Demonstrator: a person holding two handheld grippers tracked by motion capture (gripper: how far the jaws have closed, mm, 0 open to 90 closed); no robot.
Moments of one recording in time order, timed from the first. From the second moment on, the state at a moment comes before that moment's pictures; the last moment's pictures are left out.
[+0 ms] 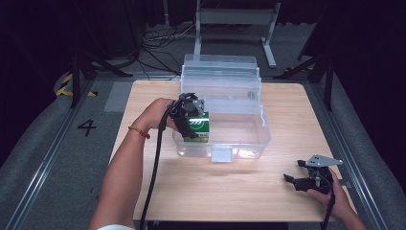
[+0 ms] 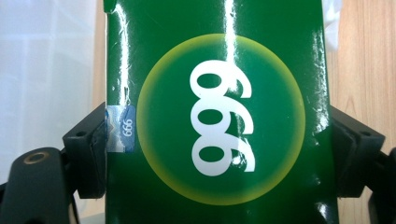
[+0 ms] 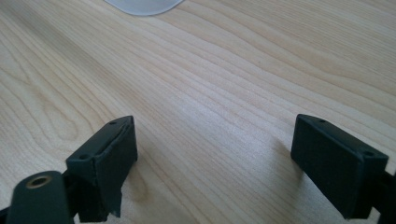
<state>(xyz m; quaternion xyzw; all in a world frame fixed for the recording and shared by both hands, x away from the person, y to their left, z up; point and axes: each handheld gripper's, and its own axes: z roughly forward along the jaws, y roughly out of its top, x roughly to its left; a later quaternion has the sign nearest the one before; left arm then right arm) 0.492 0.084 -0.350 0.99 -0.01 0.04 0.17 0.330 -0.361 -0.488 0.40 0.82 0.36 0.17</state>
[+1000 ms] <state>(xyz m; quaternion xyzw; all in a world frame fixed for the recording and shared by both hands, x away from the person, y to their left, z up) 0.499 0.082 -0.373 0.99 0.01 0.02 0.13 0.330 -0.361 -0.488 0.40 0.82 0.36 0.17</state>
